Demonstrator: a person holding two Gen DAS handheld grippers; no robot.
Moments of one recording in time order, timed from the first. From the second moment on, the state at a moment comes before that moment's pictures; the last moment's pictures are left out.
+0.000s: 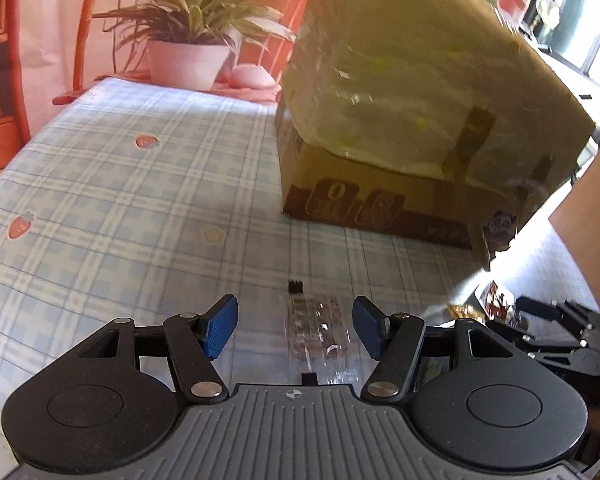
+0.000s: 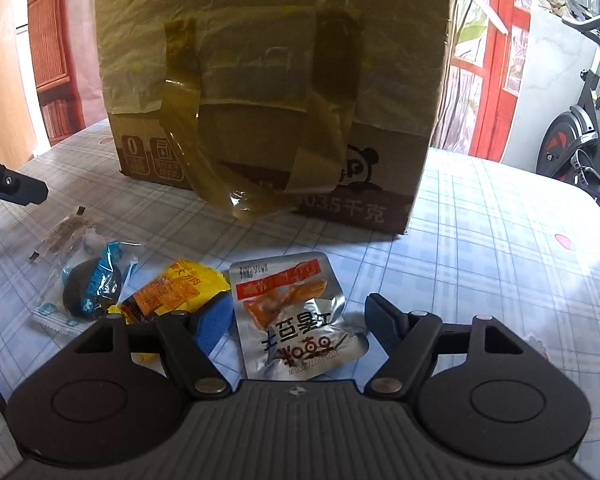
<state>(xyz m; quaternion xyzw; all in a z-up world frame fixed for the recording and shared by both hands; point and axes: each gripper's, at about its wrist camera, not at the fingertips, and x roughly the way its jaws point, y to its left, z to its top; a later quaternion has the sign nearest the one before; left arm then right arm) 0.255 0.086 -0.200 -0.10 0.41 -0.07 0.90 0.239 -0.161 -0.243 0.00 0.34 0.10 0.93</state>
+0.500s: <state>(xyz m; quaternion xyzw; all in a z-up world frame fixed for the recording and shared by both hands) 0.262 0.062 -0.216 -0.06 0.43 -0.07 0.90 0.236 -0.160 -0.243 0.00 0.33 0.11 0.94</state>
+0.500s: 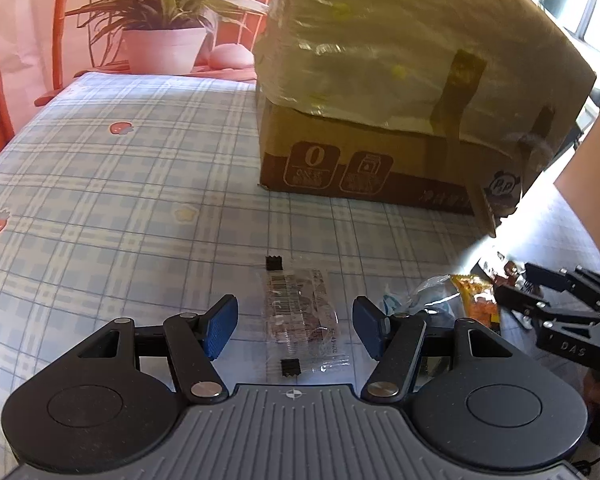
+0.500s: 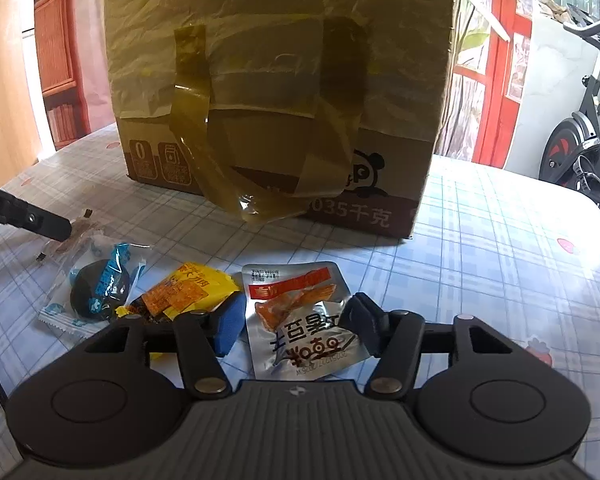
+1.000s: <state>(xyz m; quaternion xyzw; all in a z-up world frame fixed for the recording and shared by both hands) 0.248 0.039 -0.218 0.02 0.39 -0.05 0.92 0.233 -0.163 -0.244 0.01 0.32 0.11 0.94</state>
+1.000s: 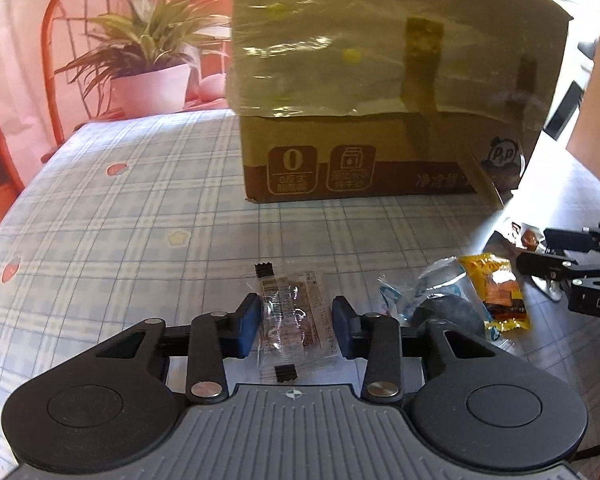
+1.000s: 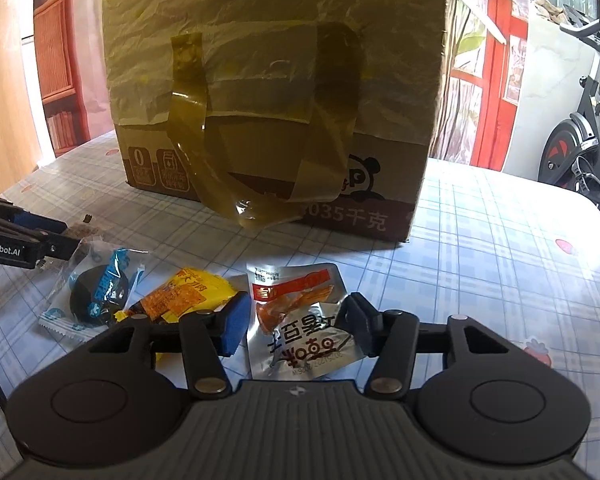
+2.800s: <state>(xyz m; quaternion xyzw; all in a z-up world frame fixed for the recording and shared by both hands) 0.224 0.062 -0.114 -0.06 0.22 -0.10 0.97 0.203 -0.182 -0.127 0.07 0.20 0.09 0.97</state>
